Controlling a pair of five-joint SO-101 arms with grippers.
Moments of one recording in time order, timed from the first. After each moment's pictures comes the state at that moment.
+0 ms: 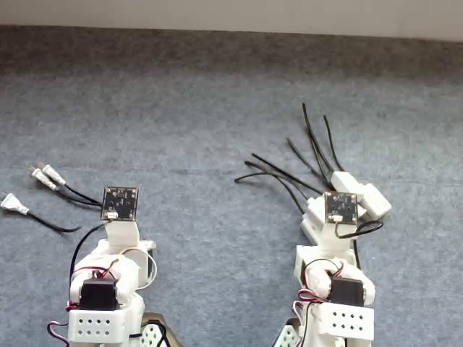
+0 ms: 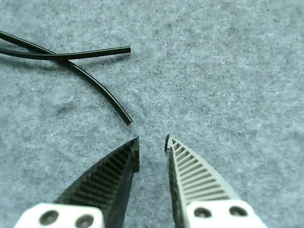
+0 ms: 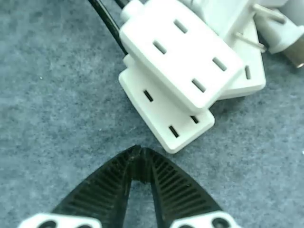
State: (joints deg) left arm -5.7 -104.4 96.1 75.7 0.8; right arm 3.7 -91.8 95.6 66.1 2.1
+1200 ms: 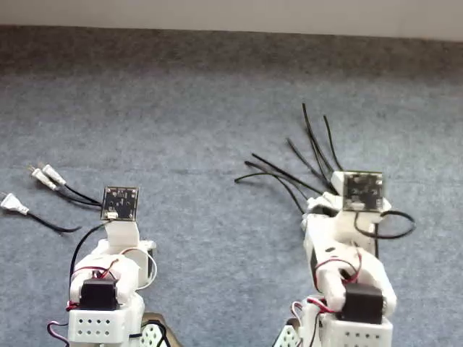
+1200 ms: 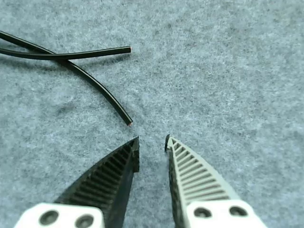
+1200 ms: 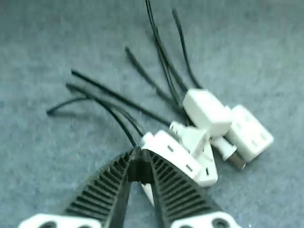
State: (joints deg) left arm -5.7 -104.4 96.1 75.7 0.8; right arm 2.0 -92.0 69.1 66.0 2.1
